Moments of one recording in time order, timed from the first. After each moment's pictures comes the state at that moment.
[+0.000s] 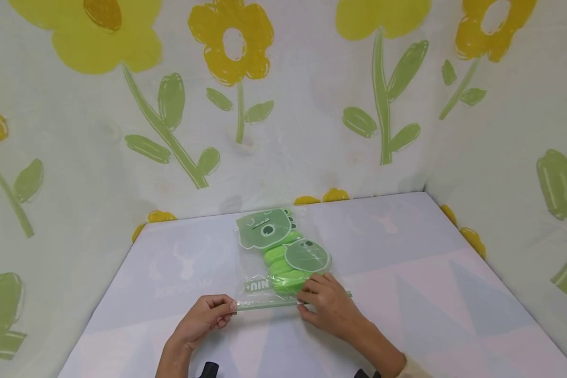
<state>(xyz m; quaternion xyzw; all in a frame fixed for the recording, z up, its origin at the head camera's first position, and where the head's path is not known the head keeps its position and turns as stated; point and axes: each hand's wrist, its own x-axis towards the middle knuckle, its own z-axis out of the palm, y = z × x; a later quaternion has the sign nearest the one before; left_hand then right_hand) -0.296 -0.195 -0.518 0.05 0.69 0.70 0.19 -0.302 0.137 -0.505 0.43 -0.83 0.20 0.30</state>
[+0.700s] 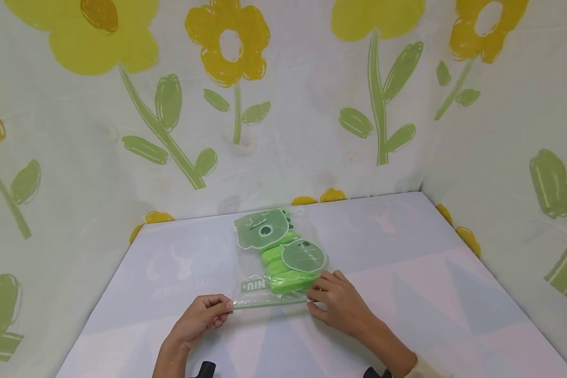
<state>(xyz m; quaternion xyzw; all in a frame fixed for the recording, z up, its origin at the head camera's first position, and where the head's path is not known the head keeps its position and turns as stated) -0.296 -0.197 -0.518 0.05 0.69 0.70 0.19 -0.303 0.163 -0.506 0.42 -0.83 0.20 0.30</state>
